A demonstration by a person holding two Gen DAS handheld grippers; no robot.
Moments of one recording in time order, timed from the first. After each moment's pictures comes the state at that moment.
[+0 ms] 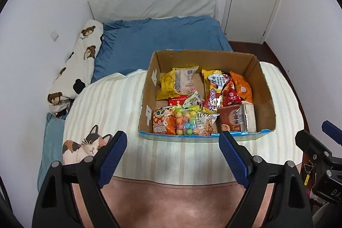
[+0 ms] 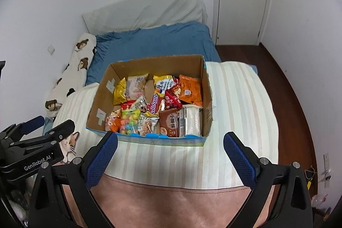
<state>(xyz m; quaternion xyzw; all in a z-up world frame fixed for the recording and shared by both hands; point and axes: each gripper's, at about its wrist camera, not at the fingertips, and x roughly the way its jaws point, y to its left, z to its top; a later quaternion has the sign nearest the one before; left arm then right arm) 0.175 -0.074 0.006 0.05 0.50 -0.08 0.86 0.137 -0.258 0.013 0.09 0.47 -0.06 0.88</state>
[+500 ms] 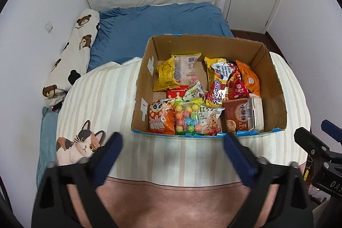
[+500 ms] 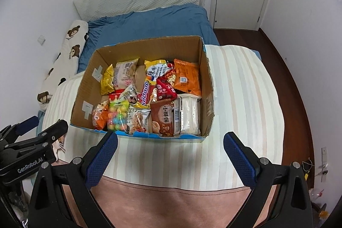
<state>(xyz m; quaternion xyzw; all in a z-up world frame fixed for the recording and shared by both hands) 0.201 -0.081 -0.028 0.06 0.53 -0.08 0.84 0.169 -0.270 -0.029 0.09 0.52 -0.08 0.85</state>
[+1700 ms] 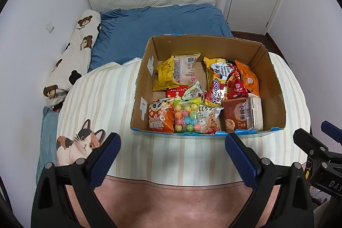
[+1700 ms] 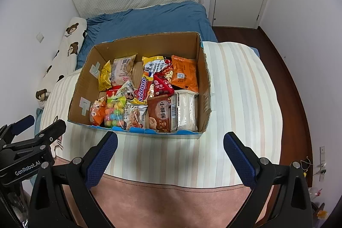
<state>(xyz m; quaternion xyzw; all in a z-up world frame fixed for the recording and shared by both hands) 0.199 -0.083 -0.026 0.06 0.53 -0.07 0.84 0.162 -0.269 -0.030 0.09 0.52 -0.08 0.84</state>
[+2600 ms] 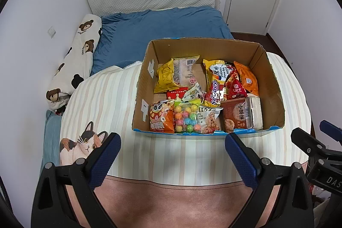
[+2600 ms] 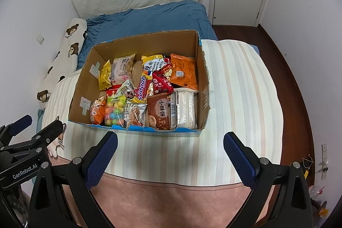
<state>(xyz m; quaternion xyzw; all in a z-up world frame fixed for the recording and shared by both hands) 0.193 -0.088 -0.018 0.06 0.52 -0.06 0.85 0.157 -0.274 -0.029 0.10 0.52 -0.09 0.84</state>
